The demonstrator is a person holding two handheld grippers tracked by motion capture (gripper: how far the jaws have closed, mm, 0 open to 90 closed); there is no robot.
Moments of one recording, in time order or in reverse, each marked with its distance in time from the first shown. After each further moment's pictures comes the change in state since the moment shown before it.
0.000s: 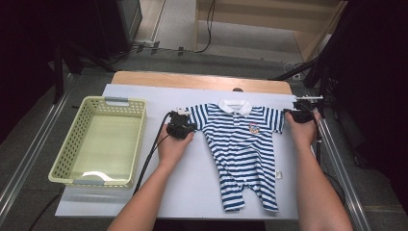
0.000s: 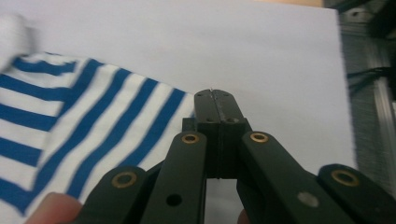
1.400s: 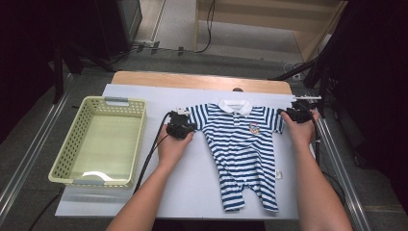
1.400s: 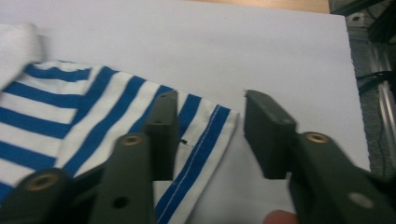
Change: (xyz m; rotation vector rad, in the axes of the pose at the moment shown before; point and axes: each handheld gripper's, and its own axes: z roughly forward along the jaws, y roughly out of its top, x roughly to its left) left arm 0.001 0.000 0.000 -0.001 -0.007 -0.003; right arm 0.007 -0.001 -0.003 -0.020 -0.025 0.011
